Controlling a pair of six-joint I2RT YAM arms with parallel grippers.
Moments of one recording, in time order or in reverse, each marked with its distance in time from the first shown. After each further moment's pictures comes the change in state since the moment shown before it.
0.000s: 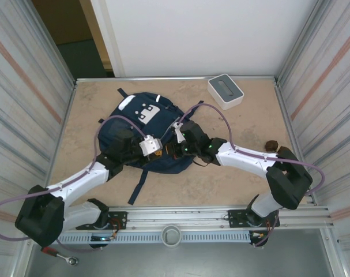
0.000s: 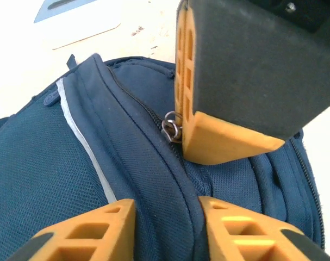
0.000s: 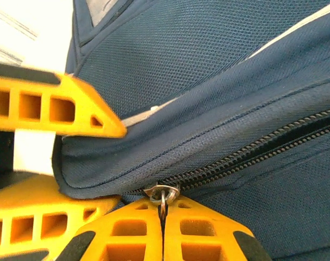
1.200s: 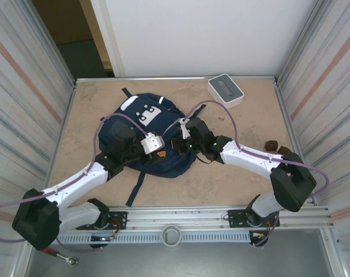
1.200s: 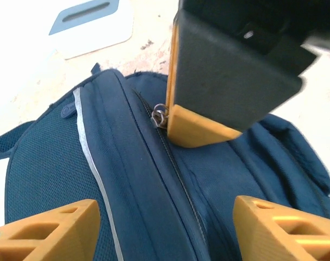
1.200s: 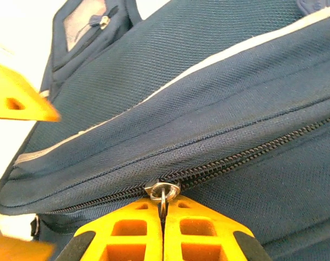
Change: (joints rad) left arm -0.058 -0.016 0.059 -0.045 -0.074 -0.053; right arm -0.042 -0.039 -0.010 -0.006 0.040 -0.032
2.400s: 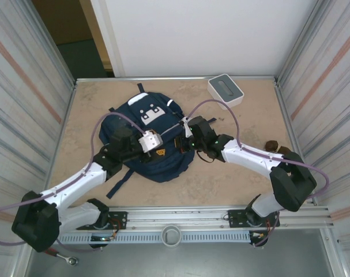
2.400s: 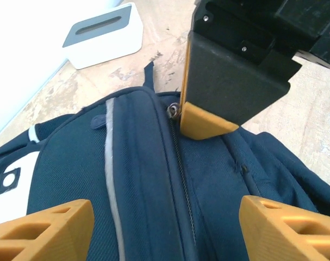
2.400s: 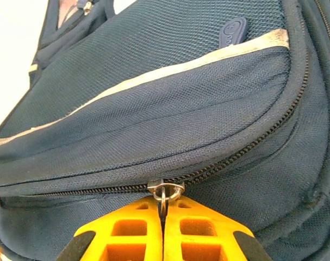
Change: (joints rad) left arm 0.023 -0.020 0.002 0.019 0.024 0.002; right arm -0.039 0.004 0.000 -0.028 0.004 0.011
